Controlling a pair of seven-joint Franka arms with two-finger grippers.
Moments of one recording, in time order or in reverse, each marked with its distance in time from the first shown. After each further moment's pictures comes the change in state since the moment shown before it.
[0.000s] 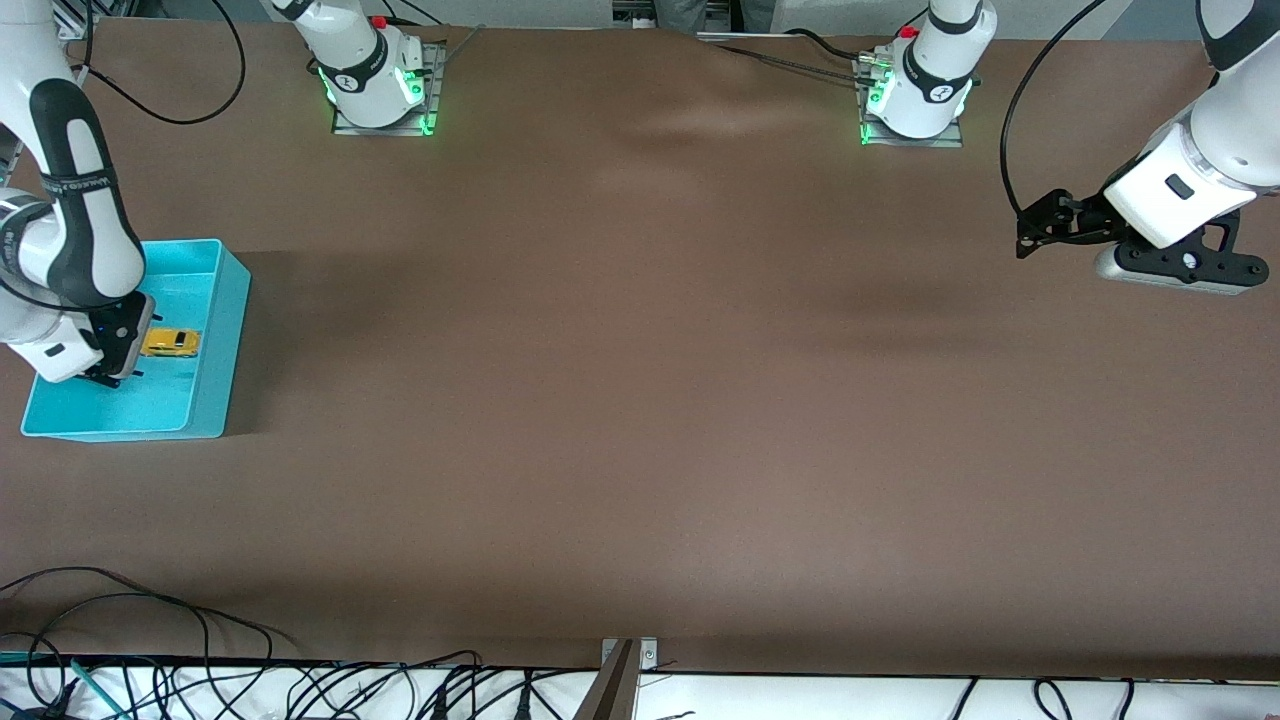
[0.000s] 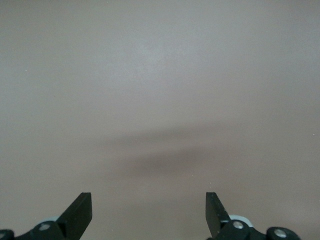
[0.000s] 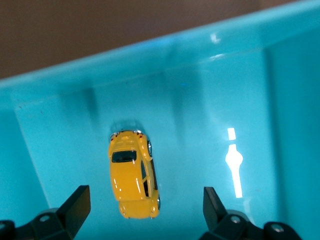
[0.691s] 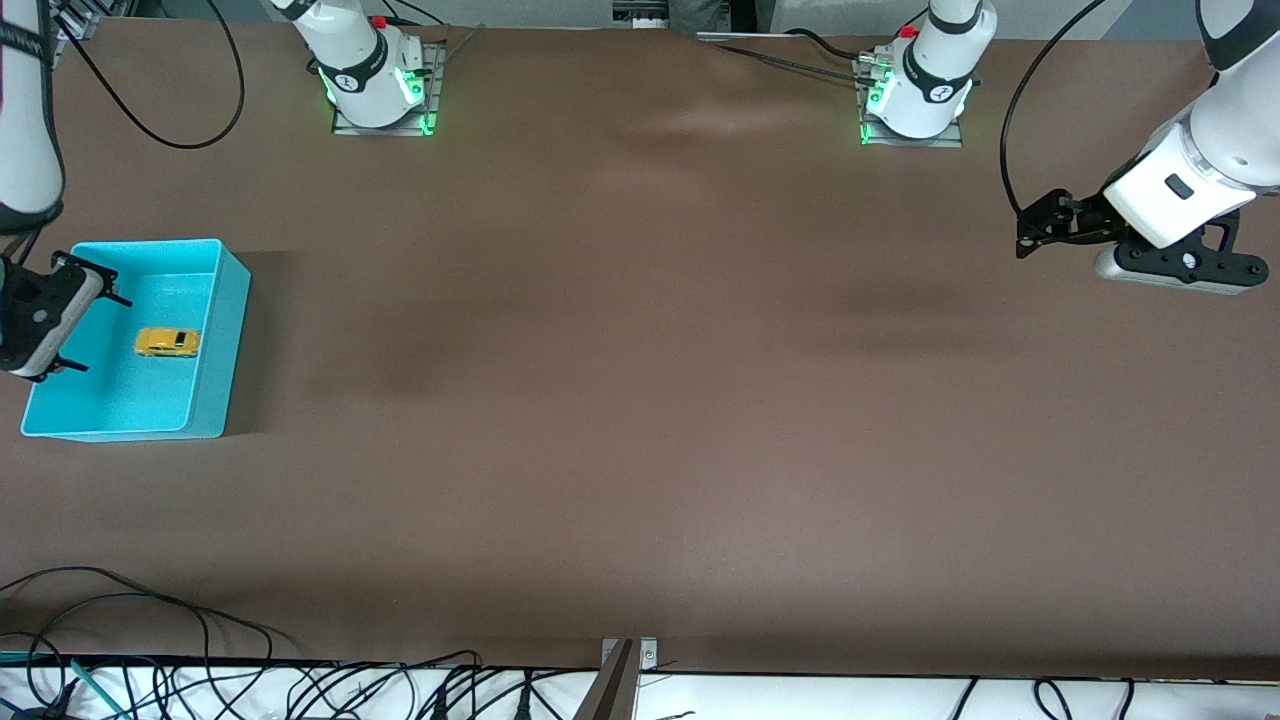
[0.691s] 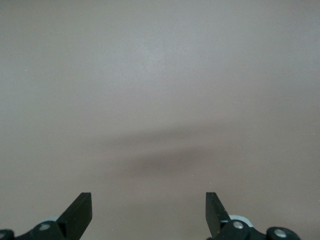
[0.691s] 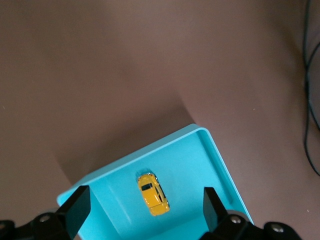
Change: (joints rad) left arm -0.001 0.000 0.000 0.000 0.000 0.000 0.000; right arm 0.008 -0.263 0.214 0.206 0.001 -0.398 0.501
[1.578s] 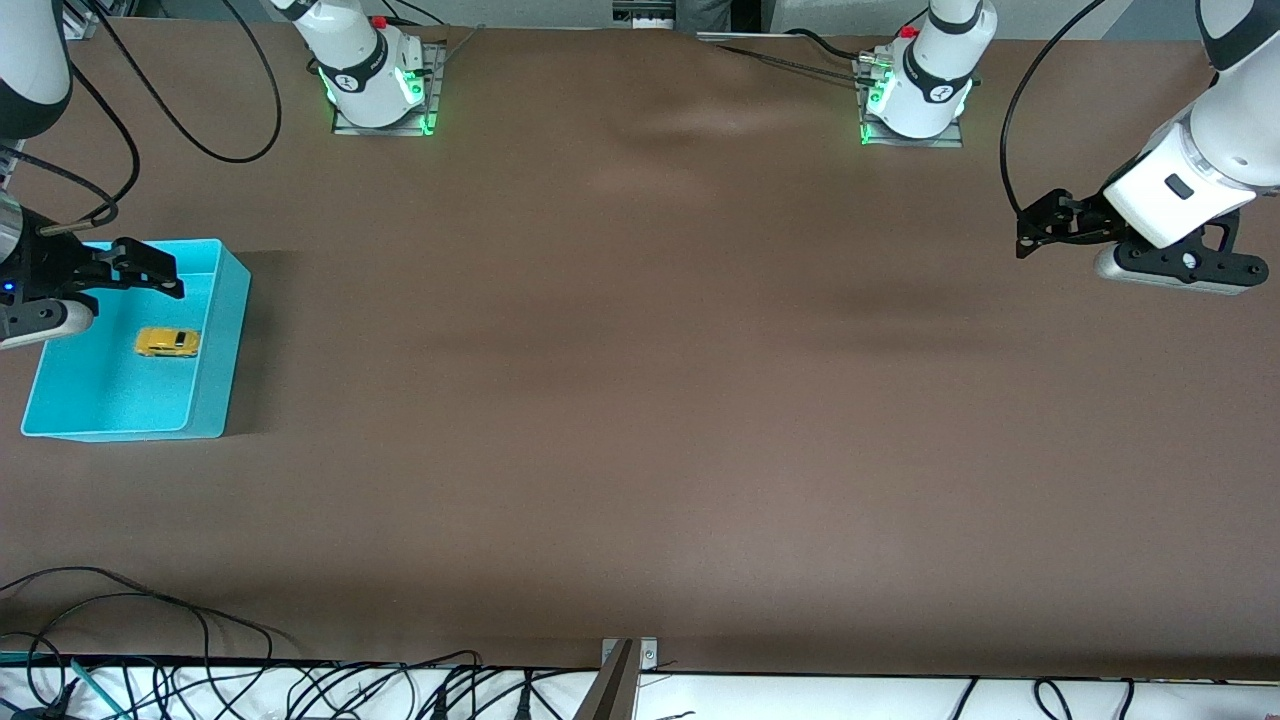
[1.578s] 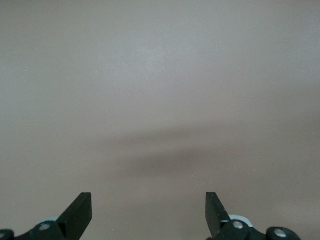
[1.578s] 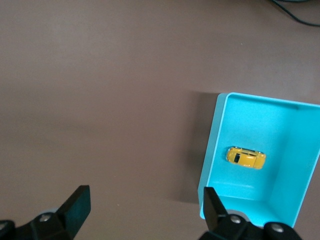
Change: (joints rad) left arm 0.000 0.000 0.000 0.000 0.000 0.000 0.000; right arm 0.023 -0.010 0.161 0.188 0.000 -0.260 1.110
